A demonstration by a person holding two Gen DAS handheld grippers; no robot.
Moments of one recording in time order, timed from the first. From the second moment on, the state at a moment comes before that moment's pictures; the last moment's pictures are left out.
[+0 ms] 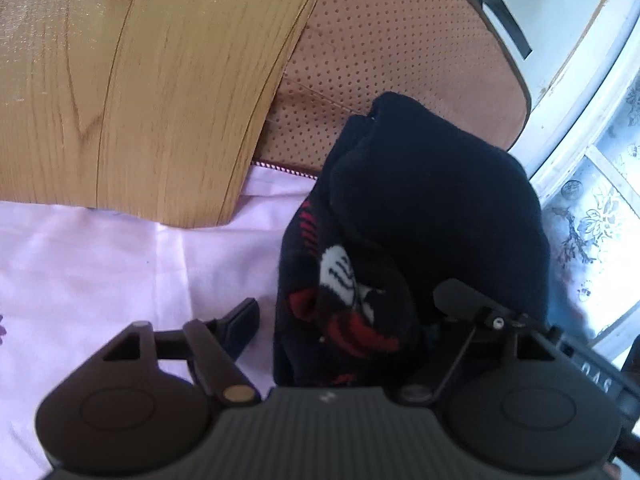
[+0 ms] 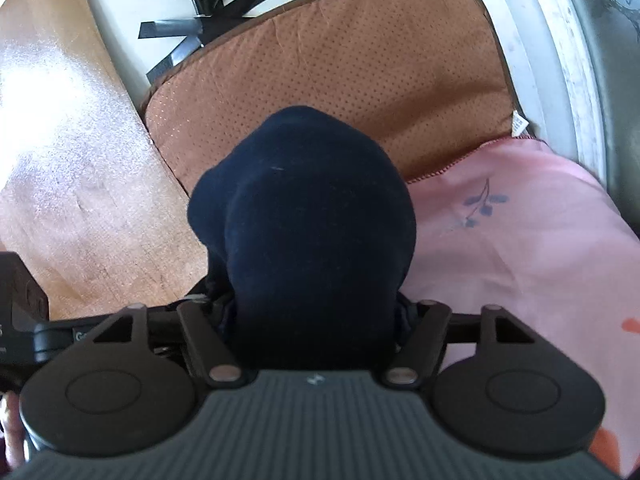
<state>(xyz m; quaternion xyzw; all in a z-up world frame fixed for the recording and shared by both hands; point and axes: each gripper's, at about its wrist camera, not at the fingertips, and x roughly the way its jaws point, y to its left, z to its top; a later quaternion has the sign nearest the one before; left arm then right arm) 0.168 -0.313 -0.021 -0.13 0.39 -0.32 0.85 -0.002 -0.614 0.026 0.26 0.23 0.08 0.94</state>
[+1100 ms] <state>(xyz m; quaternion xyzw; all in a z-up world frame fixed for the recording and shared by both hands) -0.103 -0.187 -0.007 0.01 0.31 -0.18 0.93 -0.215 -0.566 0.028 0.24 0.25 -0.08 0.94</state>
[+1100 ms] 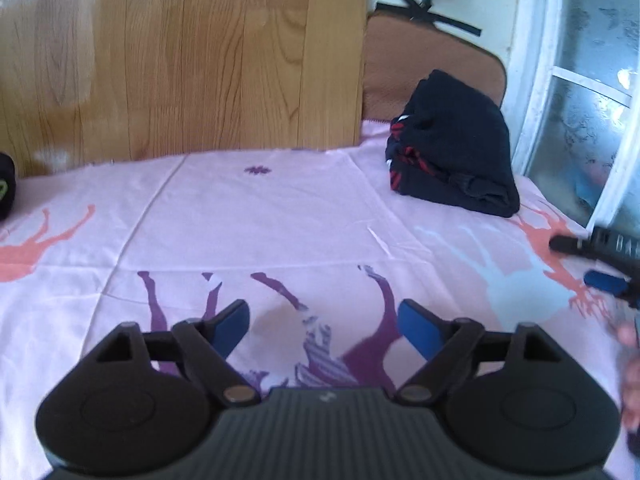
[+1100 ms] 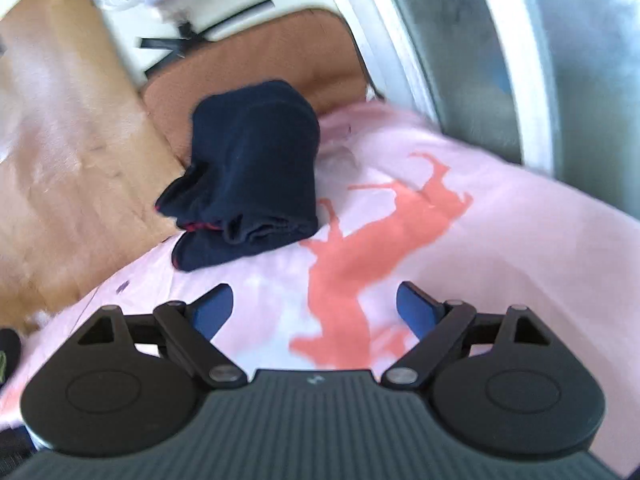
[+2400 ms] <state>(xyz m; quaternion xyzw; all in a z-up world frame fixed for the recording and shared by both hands) -0.113 -0.176 -0.005 0.01 0.31 -0.14 0.94 -0.245 -0.552 0.024 0.24 0.23 -0.09 0.94</state>
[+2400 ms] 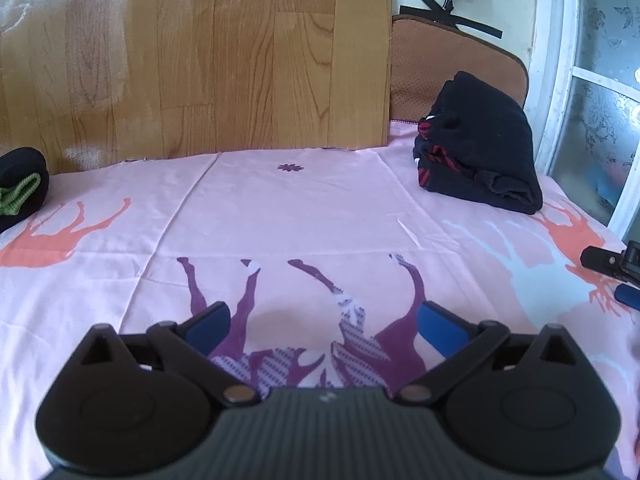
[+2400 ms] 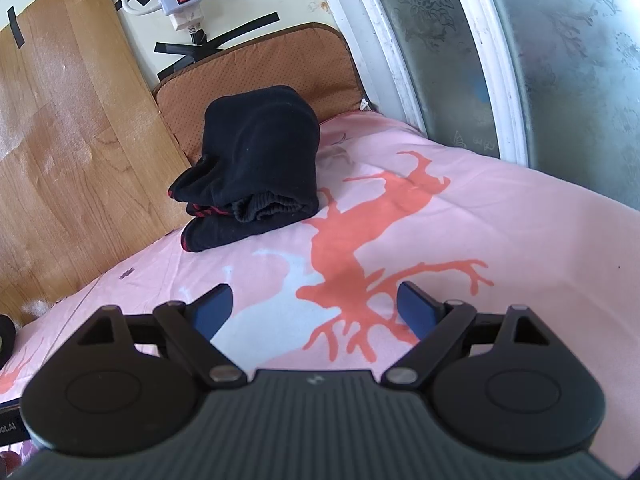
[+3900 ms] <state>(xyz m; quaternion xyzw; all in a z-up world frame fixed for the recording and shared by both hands) -0.124 -0.188 -0.004 0.06 0.29 -0.15 0.94 -0.244 -0.555 0.024 0.26 0.22 -0.07 0.94</state>
